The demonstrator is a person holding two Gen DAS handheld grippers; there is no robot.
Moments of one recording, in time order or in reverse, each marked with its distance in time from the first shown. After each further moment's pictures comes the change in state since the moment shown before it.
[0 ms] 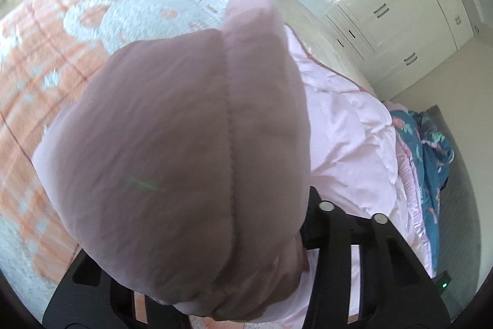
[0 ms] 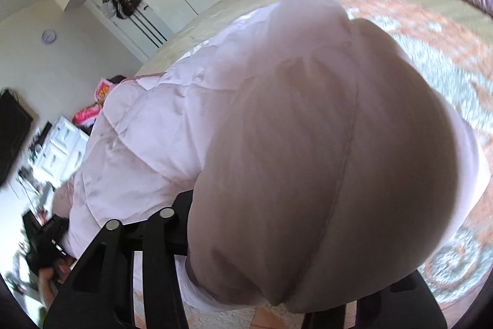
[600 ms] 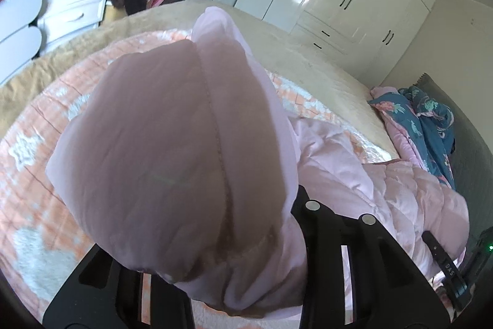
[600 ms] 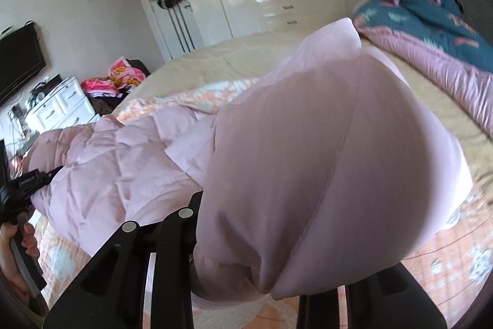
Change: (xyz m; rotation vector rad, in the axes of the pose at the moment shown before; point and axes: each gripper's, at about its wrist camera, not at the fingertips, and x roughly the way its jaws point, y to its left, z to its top) left arm -0.066 -0.065 0.005 0.251 -0.122 0.030; right arm -0.085 0.073 0.011 -0.322 -0.144 -0.034
